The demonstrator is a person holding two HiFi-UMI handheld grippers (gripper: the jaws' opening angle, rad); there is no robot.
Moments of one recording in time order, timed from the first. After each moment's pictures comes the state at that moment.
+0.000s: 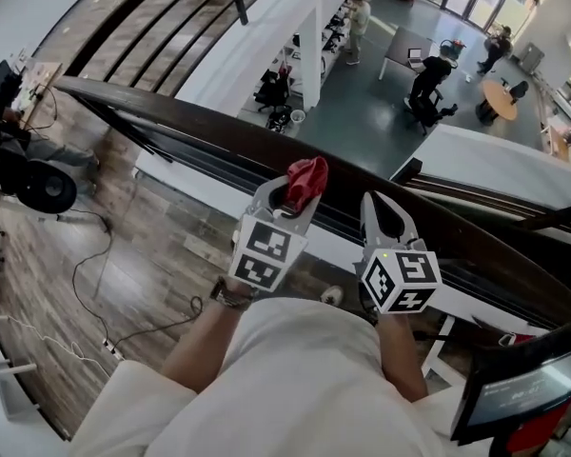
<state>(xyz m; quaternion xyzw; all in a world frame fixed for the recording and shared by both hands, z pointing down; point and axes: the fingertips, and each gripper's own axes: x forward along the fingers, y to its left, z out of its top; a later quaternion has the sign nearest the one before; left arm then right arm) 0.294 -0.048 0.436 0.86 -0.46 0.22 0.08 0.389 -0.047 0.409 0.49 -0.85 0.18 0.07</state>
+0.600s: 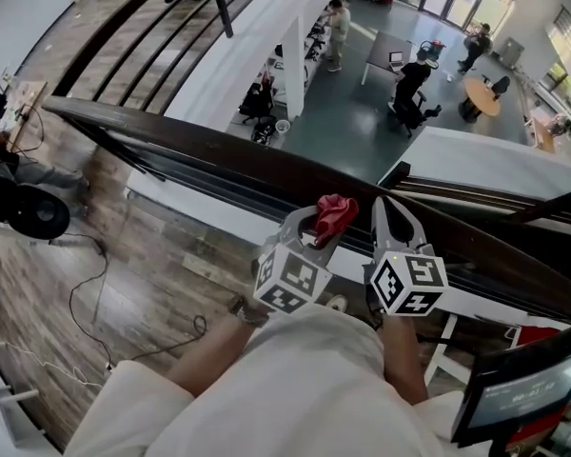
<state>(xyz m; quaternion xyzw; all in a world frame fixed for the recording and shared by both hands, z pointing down) 0.322 -0.028 0.462 0.90 -0.36 0.23 0.04 0.385 -0.065 0.400 0.55 -0.81 0.16 0.07</state>
